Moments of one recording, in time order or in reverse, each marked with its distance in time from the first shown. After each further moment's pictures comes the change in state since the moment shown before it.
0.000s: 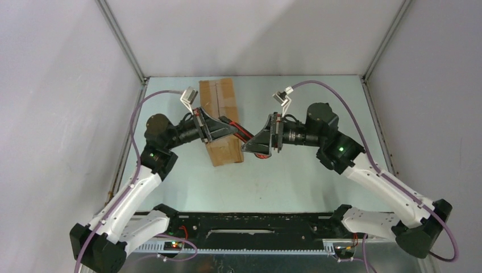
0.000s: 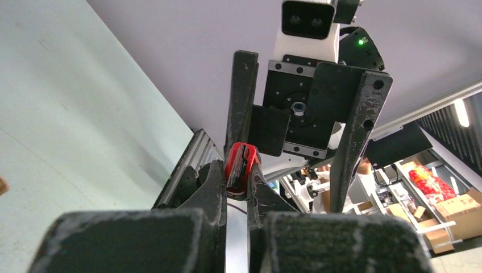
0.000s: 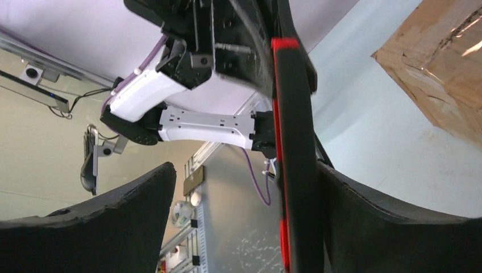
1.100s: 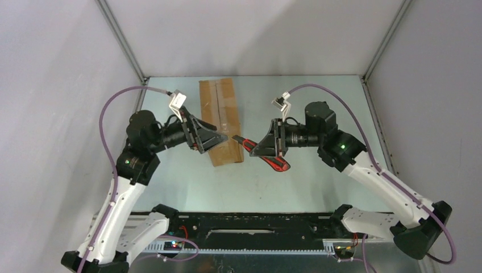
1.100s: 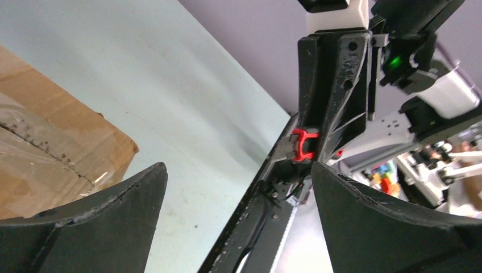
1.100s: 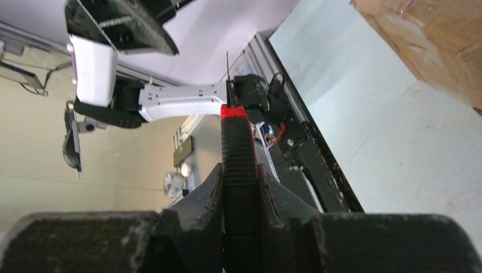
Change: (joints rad) left arm 0.082 -0.111 0.177 -0.555 -0.060 0.534; right arm -0.044 0.032 0.002 -0.129 -0.079 -0.080
